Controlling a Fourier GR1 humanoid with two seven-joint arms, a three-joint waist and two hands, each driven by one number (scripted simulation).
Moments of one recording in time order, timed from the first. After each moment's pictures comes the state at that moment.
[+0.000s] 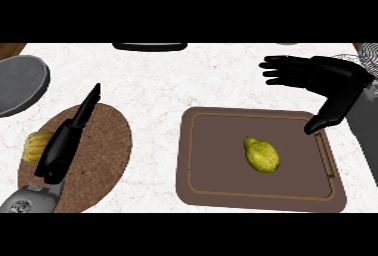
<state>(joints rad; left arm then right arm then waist) -0.14 0.44 -0.24 -1.60 -0.06 0.16 -0.07 -0.67 -0.51 0.05 -1.16 -0.74 0.74 0.59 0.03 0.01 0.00</state>
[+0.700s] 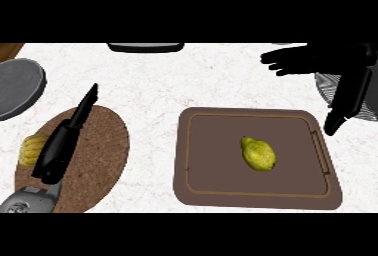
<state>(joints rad) -0.12 0.42 -0.21 -1.62 -0.08 0.14 -0.05 -0.87 -0.63 0.20 -1.14 -0.69 0.91 0.78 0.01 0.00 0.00</state>
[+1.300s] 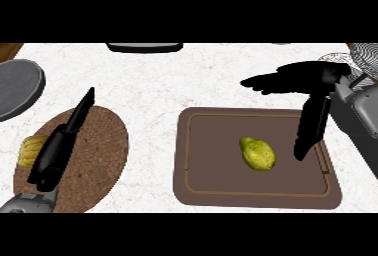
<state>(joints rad) -0.08 0.40 -0.18 -1.64 -0.11 0.12 -0.07 -0.80 -0.57 0.33 -1.31 -0.52 0.84 0.83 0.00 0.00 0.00</state>
